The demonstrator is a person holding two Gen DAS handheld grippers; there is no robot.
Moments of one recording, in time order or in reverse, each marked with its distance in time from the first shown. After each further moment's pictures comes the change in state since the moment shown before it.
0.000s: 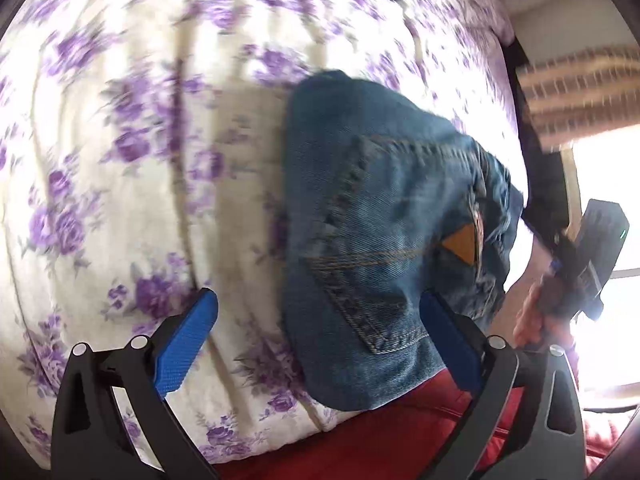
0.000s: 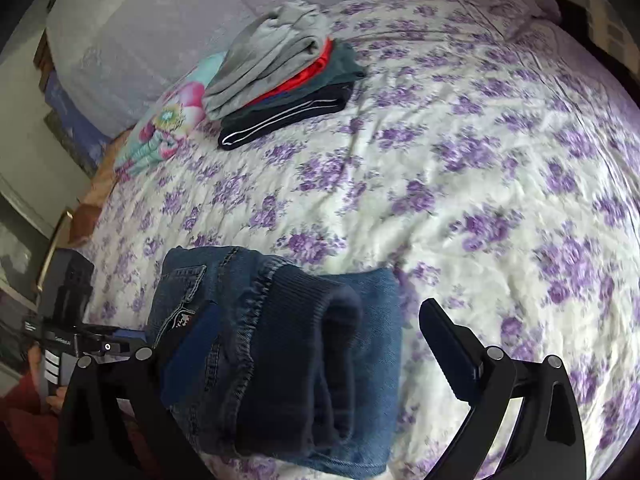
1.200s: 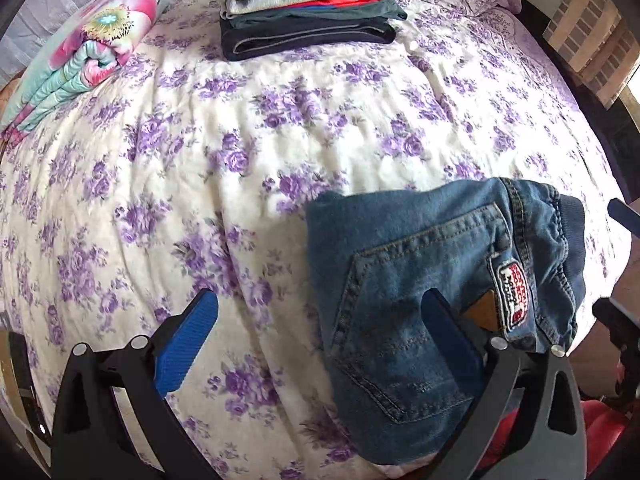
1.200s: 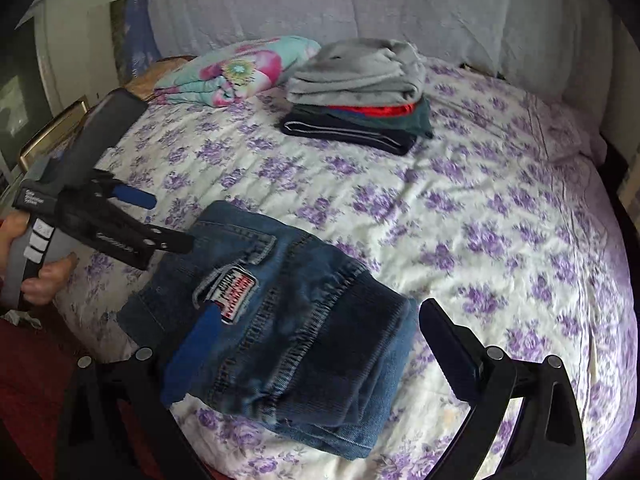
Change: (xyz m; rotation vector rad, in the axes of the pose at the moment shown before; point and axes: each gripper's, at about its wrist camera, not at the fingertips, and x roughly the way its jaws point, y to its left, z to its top) left arm -0.013 -0.071 0.025 0.279 -0.209 0.506; right arm -0.024 0.100 -0.025 -0.525 -0.062 -0.129
